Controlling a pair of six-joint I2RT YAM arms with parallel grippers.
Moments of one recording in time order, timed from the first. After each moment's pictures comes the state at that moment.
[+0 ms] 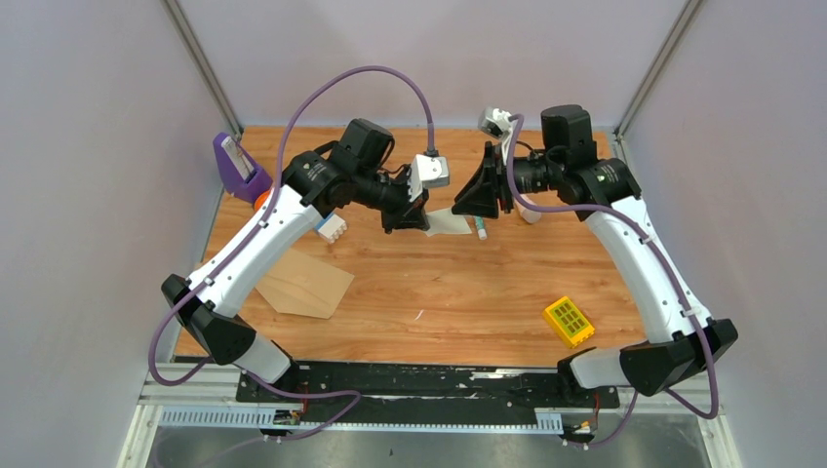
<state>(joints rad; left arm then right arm) -0.71 1.53 1.75 -1.01 0.63 0.47 0.39 1.37 1.62 -0.80 -1.03 -0.18</state>
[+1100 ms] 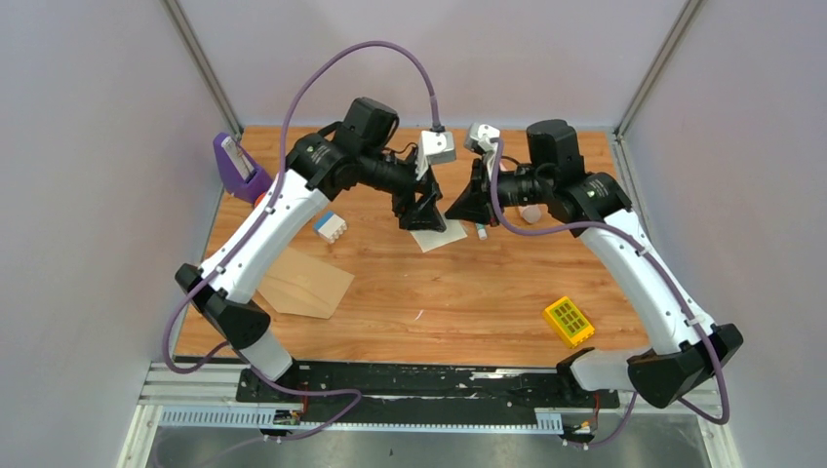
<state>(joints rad) -0.69 1.61 1.94 -1.04 0.74 0.41 0.48 1.32 1.52 -0.74 -0.86 -0.23</state>
